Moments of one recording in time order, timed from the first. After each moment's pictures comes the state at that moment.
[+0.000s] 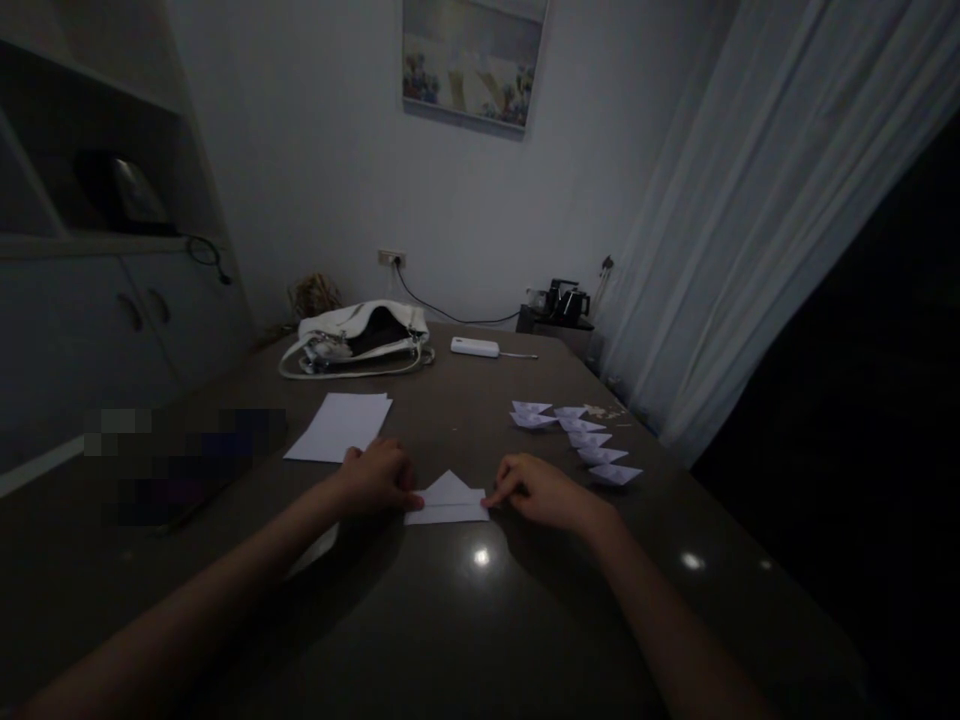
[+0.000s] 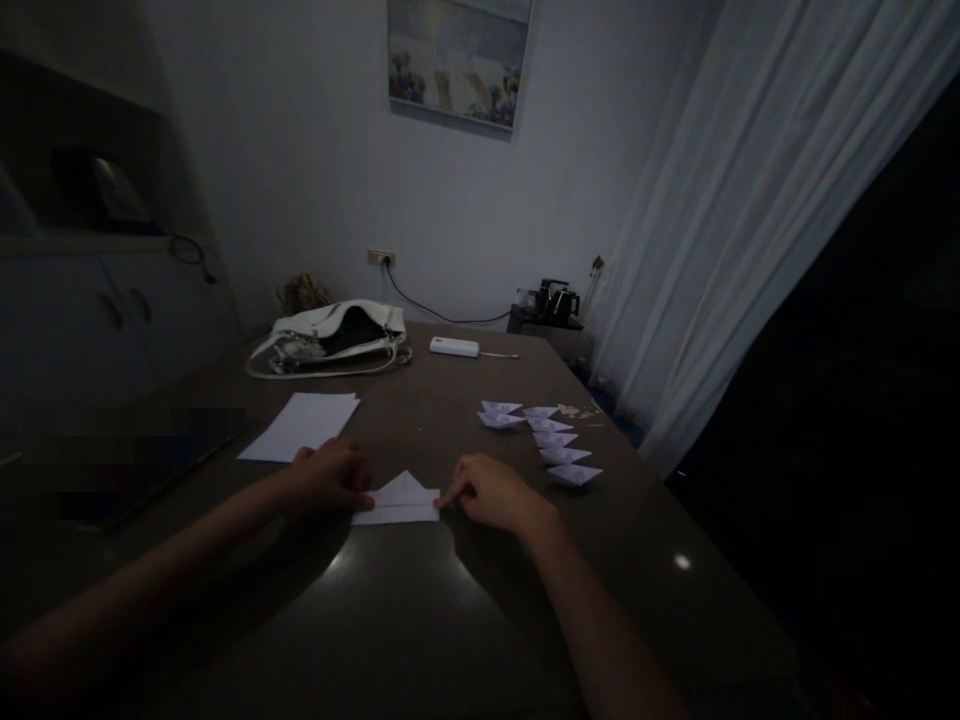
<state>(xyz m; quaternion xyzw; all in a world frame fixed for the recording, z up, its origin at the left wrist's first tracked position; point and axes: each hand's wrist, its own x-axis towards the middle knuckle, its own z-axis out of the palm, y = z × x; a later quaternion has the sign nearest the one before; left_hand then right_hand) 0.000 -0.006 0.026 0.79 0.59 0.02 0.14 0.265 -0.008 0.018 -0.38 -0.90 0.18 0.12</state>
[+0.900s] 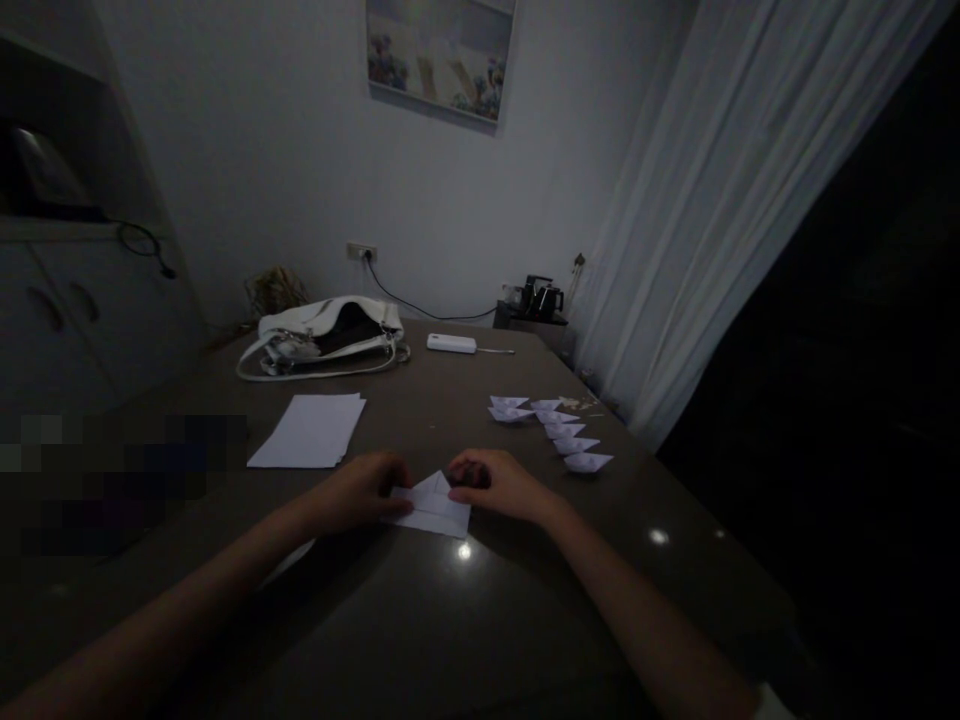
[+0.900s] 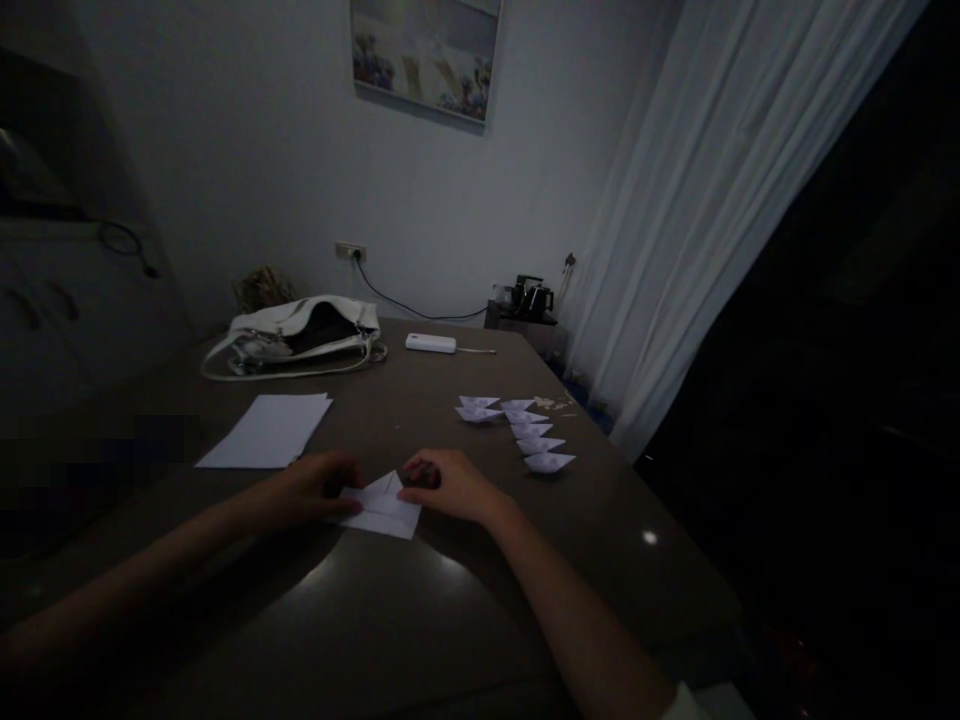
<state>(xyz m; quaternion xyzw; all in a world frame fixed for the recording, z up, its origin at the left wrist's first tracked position) -0.001 -0.003 0.009 0.83 0.47 0.14 0.26 0.245 -0.006 0.006 -0.40 -0.83 0.29 0.25</state>
